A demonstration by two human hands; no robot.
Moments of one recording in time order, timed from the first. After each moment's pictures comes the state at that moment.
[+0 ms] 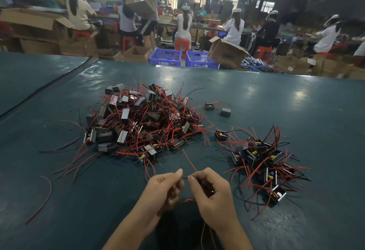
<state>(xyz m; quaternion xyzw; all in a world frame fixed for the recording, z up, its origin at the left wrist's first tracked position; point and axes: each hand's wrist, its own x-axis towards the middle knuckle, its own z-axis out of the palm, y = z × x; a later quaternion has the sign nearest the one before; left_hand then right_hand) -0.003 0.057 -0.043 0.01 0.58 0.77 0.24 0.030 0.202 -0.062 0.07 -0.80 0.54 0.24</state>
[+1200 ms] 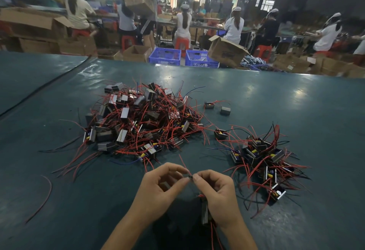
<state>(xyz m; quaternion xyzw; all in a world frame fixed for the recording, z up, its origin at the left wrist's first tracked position) -0.004 0.049 -0.050 0.23 0.73 0.64 -0.02 0.030 0.207 -0.056 0.03 -0.71 0.69 0.16</state>
